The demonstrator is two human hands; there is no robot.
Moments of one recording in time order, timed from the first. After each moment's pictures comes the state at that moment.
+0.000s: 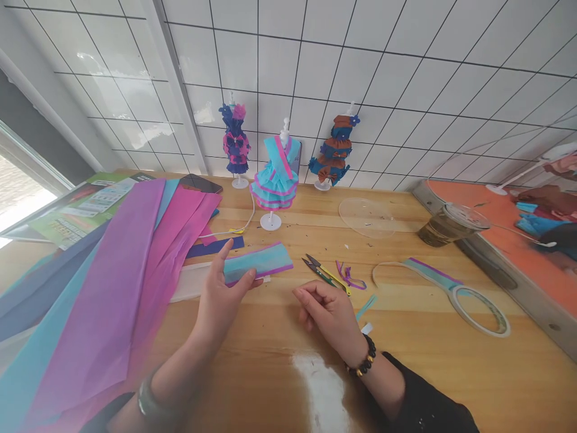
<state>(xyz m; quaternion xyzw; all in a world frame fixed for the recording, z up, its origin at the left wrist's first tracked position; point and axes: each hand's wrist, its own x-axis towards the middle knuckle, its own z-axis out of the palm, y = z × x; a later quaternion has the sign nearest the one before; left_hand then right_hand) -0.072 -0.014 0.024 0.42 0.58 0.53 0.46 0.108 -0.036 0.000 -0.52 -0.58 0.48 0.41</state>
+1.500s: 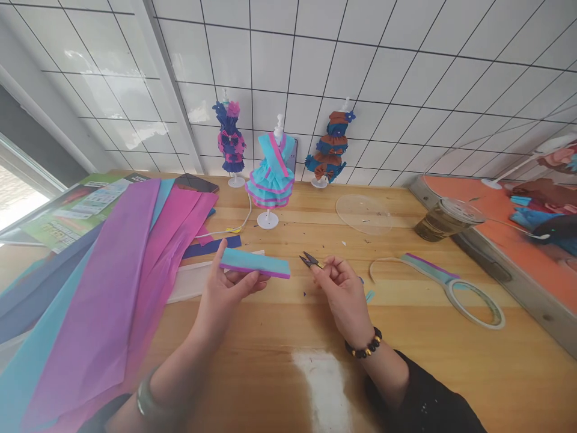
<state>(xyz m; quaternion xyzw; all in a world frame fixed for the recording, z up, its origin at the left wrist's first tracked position) -0.069 -0.015 0.022 0.34 0.46 0.56 0.60 0.121 -0.018 -0.003 -0.55 -0.45 0.42 0.57</state>
